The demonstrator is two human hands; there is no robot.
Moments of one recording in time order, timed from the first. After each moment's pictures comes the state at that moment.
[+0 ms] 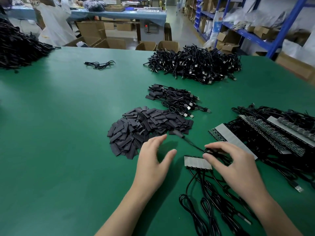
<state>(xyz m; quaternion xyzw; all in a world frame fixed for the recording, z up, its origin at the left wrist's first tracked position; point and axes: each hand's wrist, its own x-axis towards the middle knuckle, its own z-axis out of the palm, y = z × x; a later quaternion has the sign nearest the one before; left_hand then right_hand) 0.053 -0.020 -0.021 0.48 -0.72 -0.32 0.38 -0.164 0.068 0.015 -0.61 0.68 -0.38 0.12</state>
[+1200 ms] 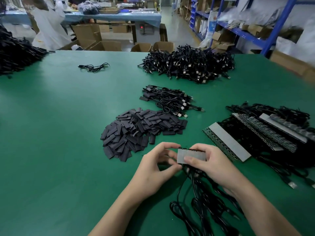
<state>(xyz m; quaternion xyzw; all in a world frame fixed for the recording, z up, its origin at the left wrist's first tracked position) 0.050 -0.010 -0.007 0.33 -0.69 -0.54 0.34 -0.154 0.042 0.008 -0.49 0.61 -0.40 0.47</state>
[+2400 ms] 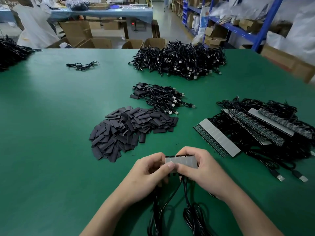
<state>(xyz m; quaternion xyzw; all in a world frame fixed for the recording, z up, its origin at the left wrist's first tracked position) 0.052 -0.001 -0.004 0.32 -0.71 -0.57 0.24 -0.146 0.059 0.008 -0.55 0.57 -0.42 0.44</state>
